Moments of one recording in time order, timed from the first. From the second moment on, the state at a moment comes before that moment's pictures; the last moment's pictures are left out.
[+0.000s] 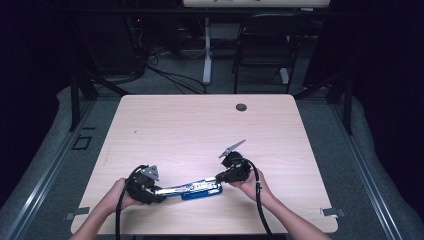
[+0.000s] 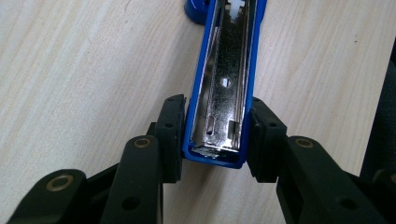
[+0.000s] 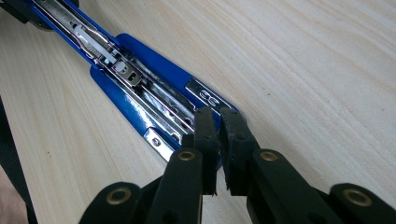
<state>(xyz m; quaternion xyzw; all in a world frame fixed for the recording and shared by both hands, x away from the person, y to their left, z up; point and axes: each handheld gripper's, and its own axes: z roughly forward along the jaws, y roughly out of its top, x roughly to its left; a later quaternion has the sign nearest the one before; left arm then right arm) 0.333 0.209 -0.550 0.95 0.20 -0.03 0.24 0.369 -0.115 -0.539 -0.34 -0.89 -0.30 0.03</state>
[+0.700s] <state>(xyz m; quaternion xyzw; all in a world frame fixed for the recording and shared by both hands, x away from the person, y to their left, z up) 0.337 0.206 -0.554 0.96 0.19 -0.04 0.22 0.370 -0.119 -0.532 -0.34 -0.89 -0.31 0.03</state>
